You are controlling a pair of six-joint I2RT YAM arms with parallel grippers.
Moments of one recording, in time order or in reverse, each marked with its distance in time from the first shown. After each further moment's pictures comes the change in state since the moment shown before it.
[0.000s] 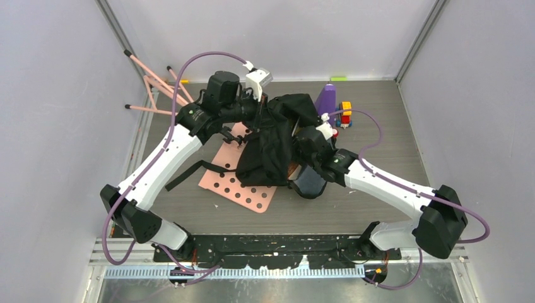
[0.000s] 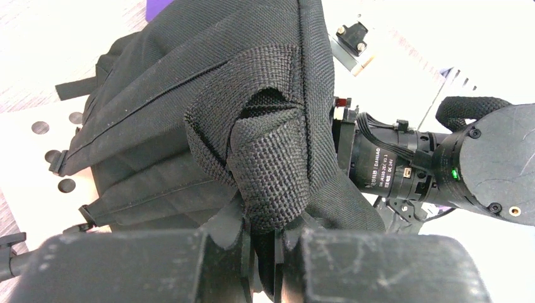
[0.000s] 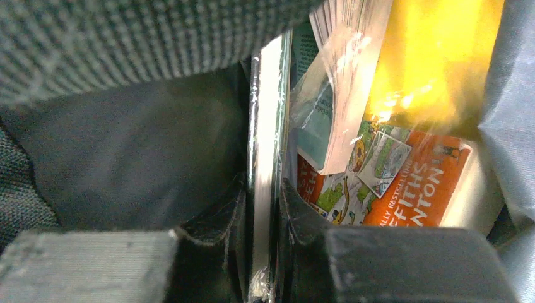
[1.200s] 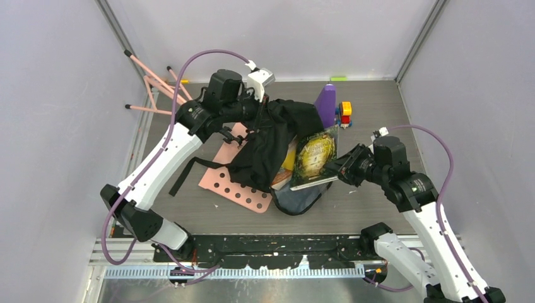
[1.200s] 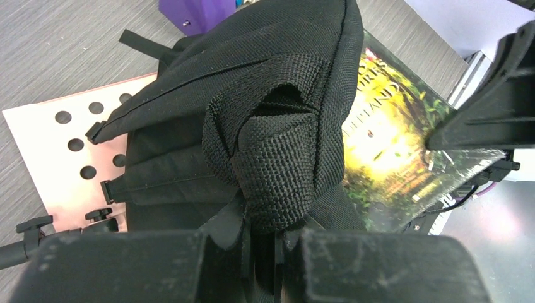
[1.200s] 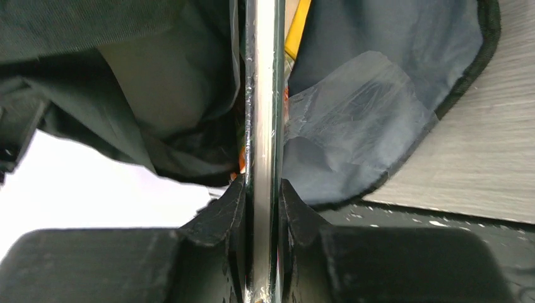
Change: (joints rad) left arm -0.017 0.027 0.089 -0.110 -0.069 0.051; right arm -0.473 -0.578 0.010 -0.663 -0.590 -0.216
